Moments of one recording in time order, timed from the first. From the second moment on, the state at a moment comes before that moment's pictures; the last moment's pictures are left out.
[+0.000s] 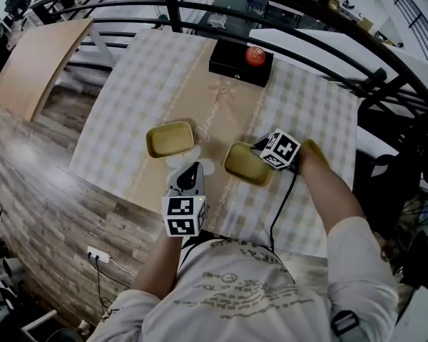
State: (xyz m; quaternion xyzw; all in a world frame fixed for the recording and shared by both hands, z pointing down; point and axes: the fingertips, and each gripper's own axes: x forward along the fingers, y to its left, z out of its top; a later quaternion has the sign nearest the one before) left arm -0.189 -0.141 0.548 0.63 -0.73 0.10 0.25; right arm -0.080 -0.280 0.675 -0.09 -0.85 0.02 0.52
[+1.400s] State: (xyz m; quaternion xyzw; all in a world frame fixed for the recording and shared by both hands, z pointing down) left arm -0.171 -0.149 0.544 0.62 -0.74 0.10 0.24; right arm -0.080 -0.327 0.614 0.12 -0.93 0.02 0.34
